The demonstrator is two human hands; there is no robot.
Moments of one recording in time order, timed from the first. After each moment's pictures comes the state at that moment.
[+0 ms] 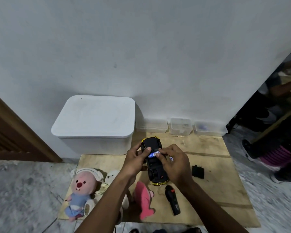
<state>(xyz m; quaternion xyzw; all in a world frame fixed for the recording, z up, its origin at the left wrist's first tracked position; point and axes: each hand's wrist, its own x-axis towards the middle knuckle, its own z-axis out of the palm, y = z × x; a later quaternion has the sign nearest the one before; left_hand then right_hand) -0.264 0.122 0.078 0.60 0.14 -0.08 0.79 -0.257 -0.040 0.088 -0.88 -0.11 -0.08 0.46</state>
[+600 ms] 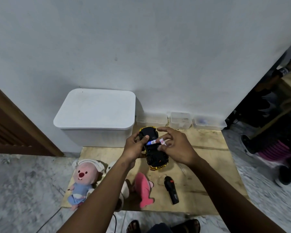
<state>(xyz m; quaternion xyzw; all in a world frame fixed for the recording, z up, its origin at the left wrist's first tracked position) -0.250 0.127 0.076 0.59 0.19 -0.07 0.78 -0.236 -0.049 0.133 -0.84 -0.14 0.12 0.52</state>
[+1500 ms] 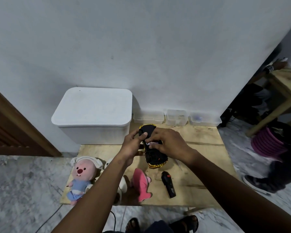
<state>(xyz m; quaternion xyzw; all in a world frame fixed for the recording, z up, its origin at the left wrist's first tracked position) -0.262 0.123 0.087 0.60 0.16 -0.11 0.78 -0.237 -0.043 0.135 -0.92 -0.32 0.04 0.22</state>
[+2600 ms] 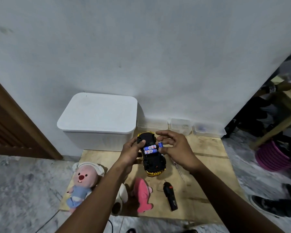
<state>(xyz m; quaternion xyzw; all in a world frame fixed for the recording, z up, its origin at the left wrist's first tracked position) -0.259 0.136 0.081 0.58 0.20 -0.09 0.79 -0.239 -0.044 0.148 -0.79 -0.11 0.13 0.59</state>
